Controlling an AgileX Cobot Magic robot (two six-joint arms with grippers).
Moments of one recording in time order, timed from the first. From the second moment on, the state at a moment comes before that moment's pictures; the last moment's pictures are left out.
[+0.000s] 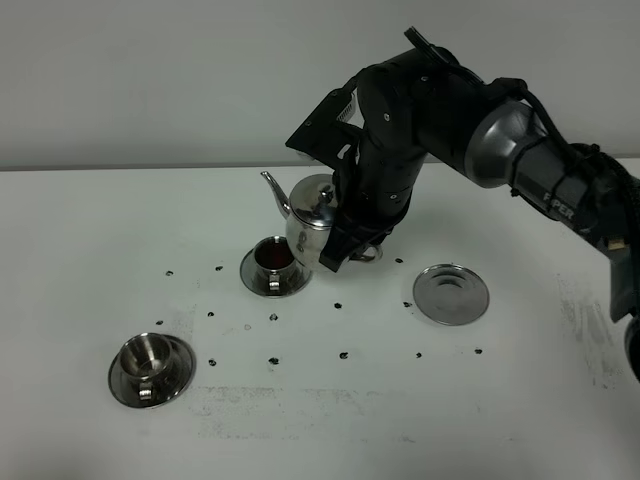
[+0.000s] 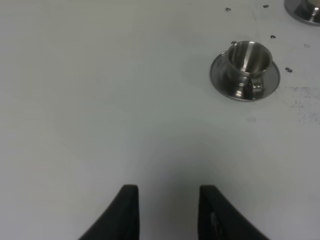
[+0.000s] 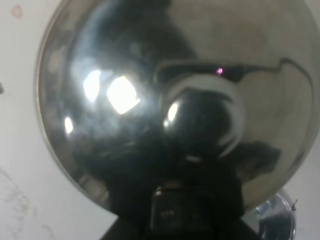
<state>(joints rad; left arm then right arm) 0.06 0.00 -0.46 -0.05 1.06 0.08 0.51 2.19 -2.00 -0.07 1.17 -0.41</state>
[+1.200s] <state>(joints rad) 0.06 0.00 -0.46 -0.05 1.06 0.08 0.48 2.12 -1.59 0.01 0.82 -0.35</state>
